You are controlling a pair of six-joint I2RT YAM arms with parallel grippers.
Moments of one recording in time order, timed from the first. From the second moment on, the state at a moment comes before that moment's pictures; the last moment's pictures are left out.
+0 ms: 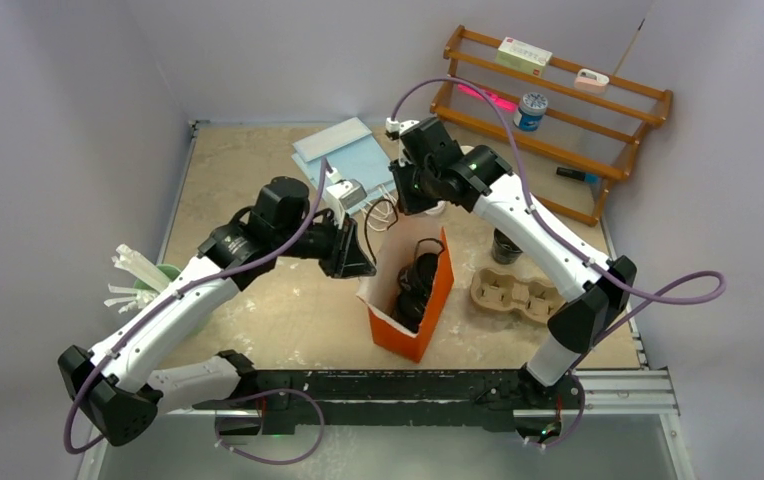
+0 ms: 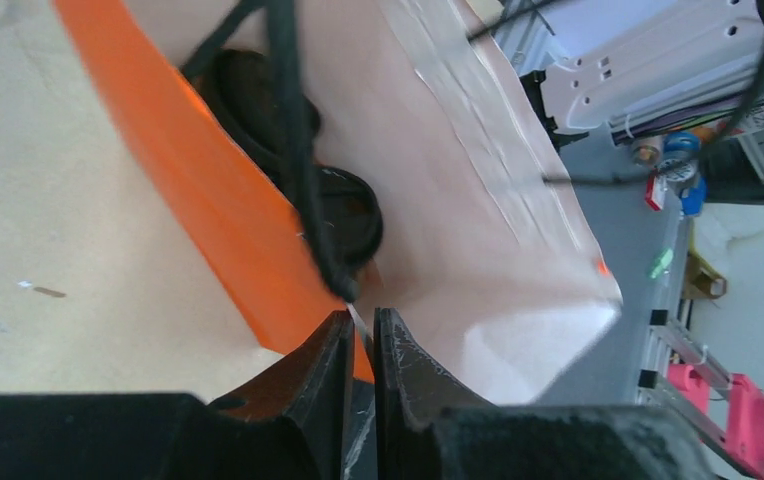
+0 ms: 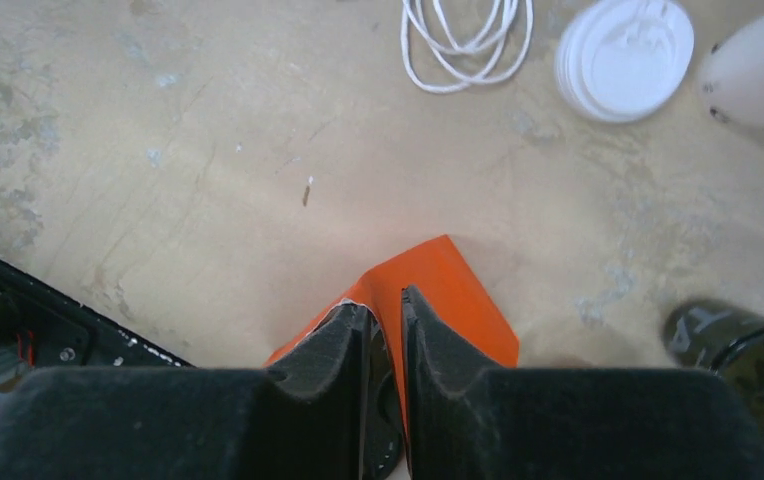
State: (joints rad) left arm -0.65 1.11 1.13 -0.60 0.63 -0.27; right arm 0.71 1.67 1.80 -1.03 0.07 0.30
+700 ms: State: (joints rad) left arm -0.74 1.13 1.38 -0.78 0.30 -0.27; right arm 0.71 1.70 2.20 -1.18 0.16 0.25
